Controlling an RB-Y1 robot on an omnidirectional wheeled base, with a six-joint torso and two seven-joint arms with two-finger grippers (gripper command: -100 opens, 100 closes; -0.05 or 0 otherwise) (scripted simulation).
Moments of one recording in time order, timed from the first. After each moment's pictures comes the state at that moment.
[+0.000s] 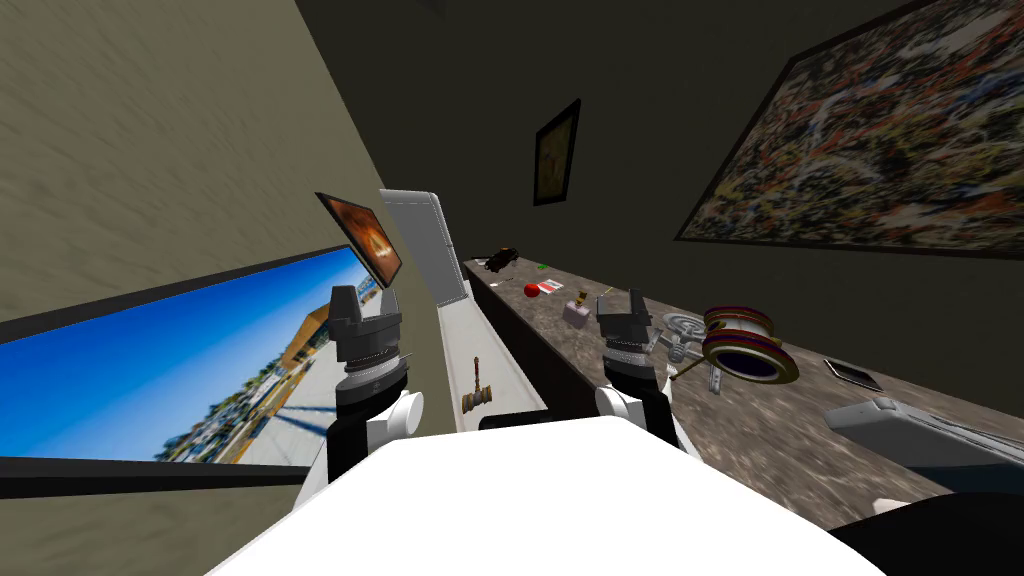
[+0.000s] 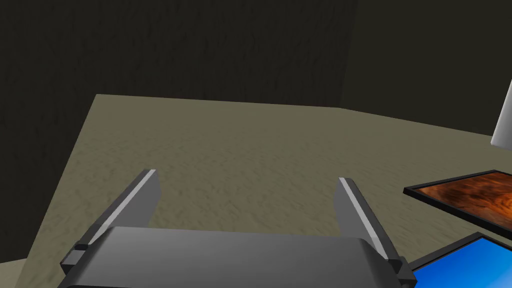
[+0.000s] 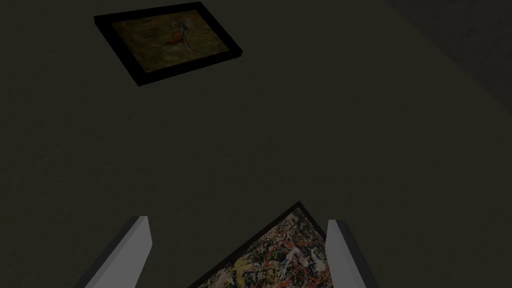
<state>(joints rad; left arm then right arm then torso) 0.45 0.01 0.06 -2.35 -0.06 -0.65 -0.14 0.53 0.00 -0.04 -2.21 -0.12 -0.61 -0.13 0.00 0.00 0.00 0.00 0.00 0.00</state>
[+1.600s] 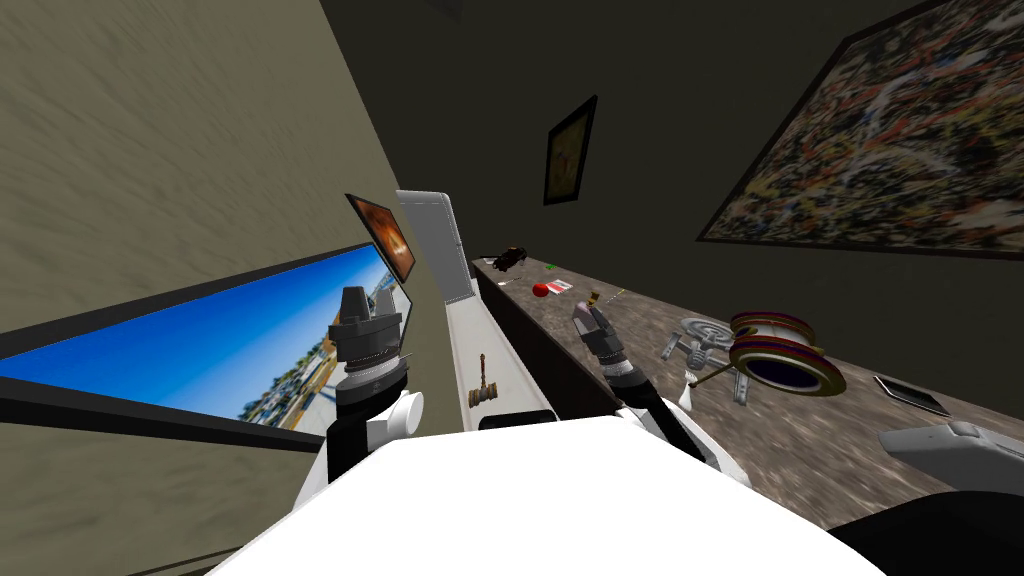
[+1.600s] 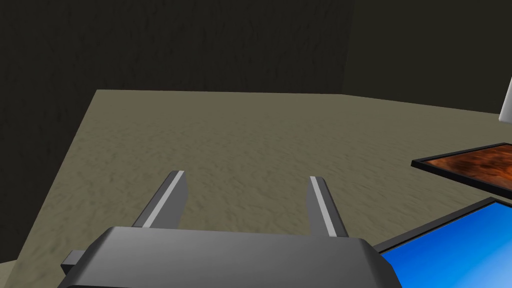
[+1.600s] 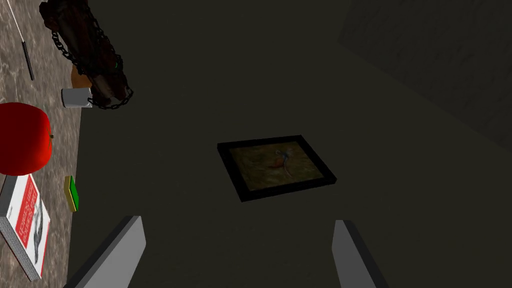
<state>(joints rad) 0.45 0.01 0.06 -2.35 -0.06 -0.65 -0.14 0.56 -0.42 0.07 -2.04 -0.10 -0.60 -0.23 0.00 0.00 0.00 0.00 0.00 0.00</state>
